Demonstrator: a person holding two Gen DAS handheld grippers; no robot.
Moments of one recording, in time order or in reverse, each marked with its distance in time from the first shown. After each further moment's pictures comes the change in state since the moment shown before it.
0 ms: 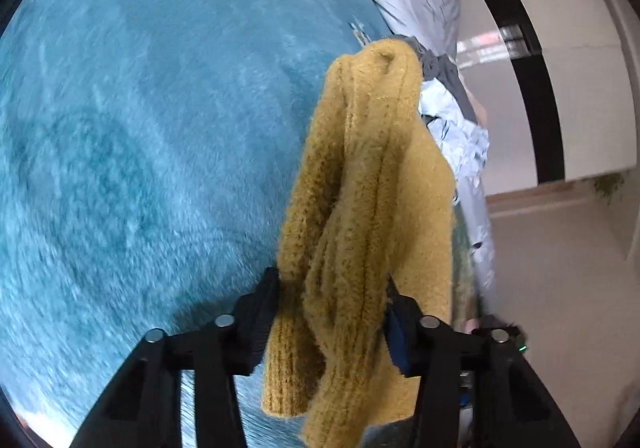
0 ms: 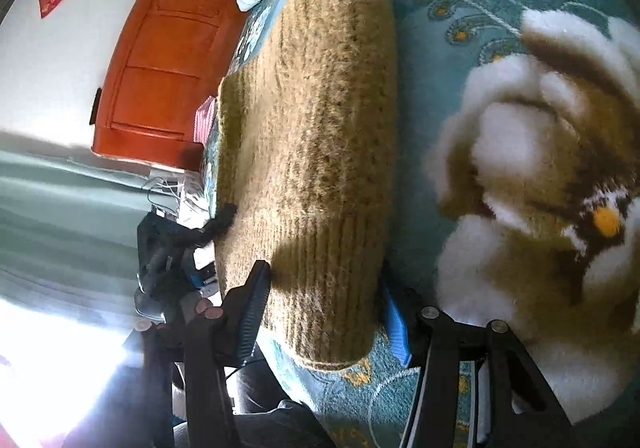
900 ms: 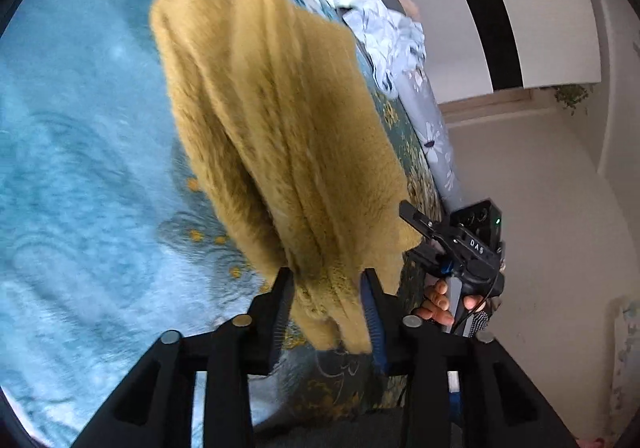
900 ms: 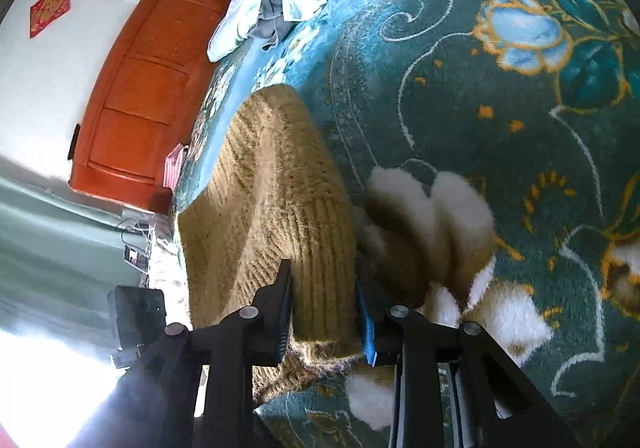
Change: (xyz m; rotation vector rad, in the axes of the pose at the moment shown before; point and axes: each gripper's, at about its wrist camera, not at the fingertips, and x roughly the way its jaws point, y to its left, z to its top) left arm 0.023 -0.069 -0.049 0.189 0.268 -0.147; right arm -0.104 -0.033 0.041 0.004 -0.144 -0.141
